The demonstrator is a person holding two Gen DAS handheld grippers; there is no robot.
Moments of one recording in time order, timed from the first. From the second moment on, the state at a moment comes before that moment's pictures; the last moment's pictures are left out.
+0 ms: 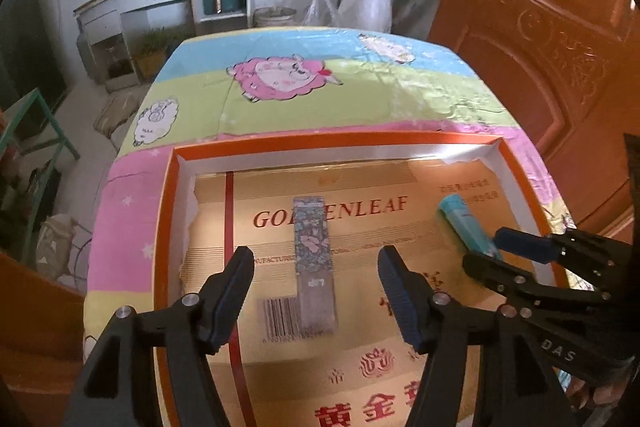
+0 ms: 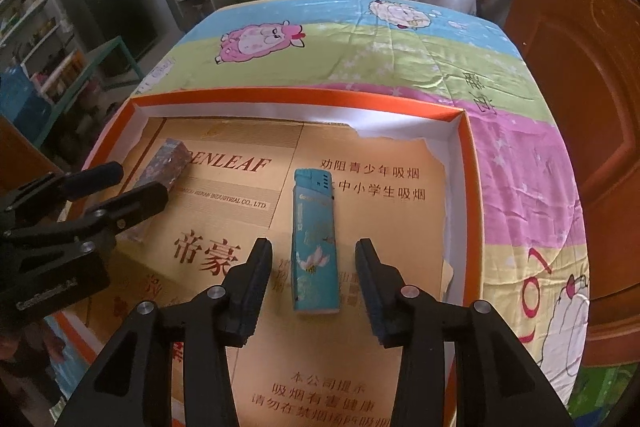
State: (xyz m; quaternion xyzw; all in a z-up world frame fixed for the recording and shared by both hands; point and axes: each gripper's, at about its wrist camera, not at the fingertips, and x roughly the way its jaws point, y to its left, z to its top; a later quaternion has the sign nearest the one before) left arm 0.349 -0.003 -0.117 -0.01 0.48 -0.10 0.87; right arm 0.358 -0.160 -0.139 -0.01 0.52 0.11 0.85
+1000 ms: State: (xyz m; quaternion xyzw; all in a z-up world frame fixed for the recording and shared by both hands) left arm 0.224 0.005 -0.050 0.00 0.38 -0.07 0.92; right arm 0.216 -0.178 -0.072 0.02 0.41 0.09 0.91
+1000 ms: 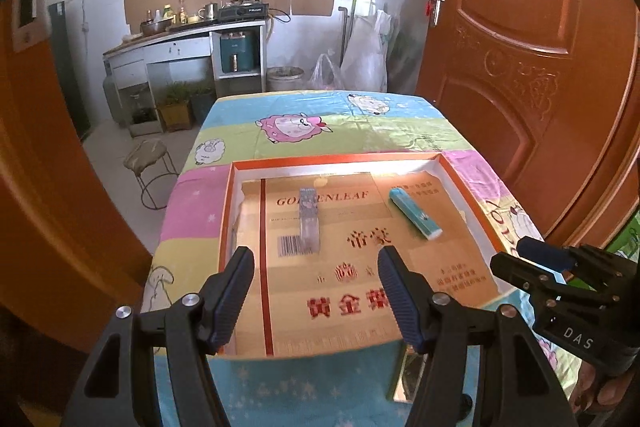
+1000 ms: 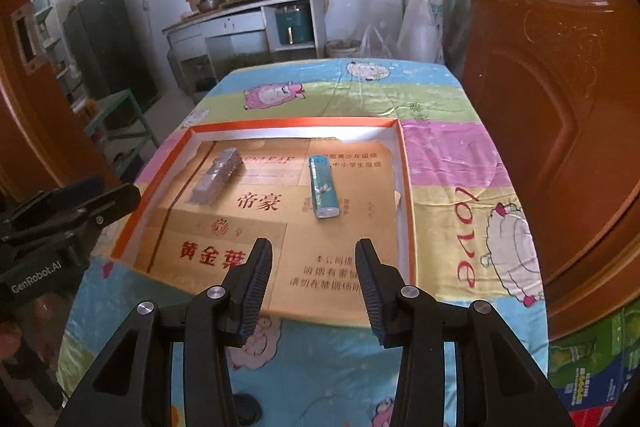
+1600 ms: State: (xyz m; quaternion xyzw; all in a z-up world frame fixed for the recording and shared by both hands) left arm 0.146 0.009 -0.038 0.00 0.34 -0.08 0.94; right arm 0.125 -0.174 -0.056 0.02 0.37 0.10 0.92
